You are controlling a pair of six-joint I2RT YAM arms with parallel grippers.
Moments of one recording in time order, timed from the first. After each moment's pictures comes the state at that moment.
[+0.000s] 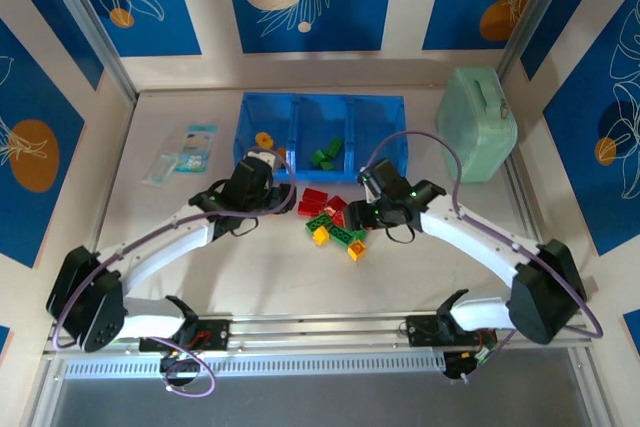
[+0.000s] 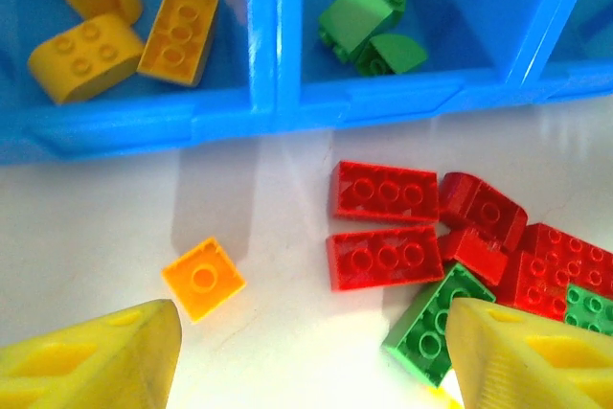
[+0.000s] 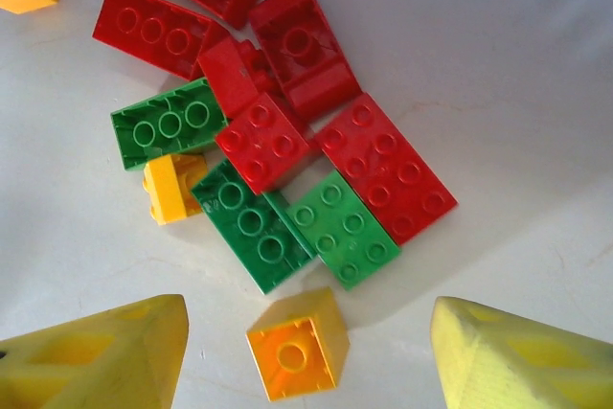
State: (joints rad) left arm -0.67 1.28 0.84 -0.33 -0.13 -0.44; right arm 0.66 1.32 0.93 -0.71 -0.04 0.44
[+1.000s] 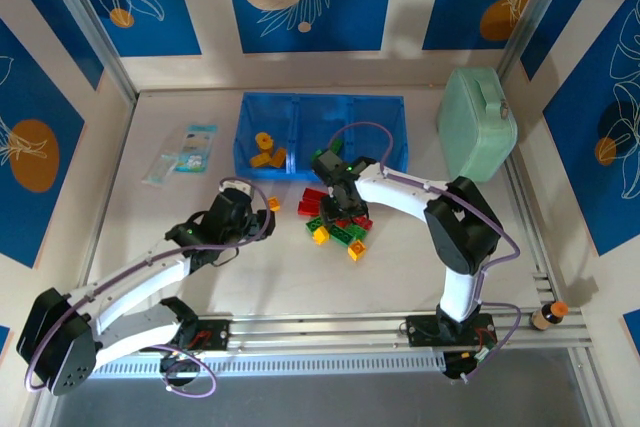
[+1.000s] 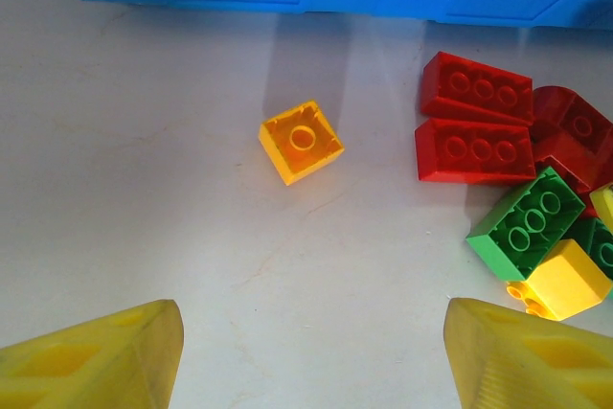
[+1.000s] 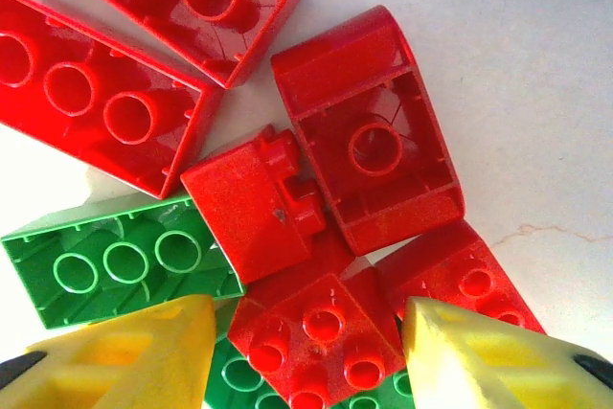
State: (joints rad) left arm -0.67 1.03 0.59 -0.37 -0.18 -0.53; right arm 0.75 1.83 1.27 -0.82 0.05 0.44
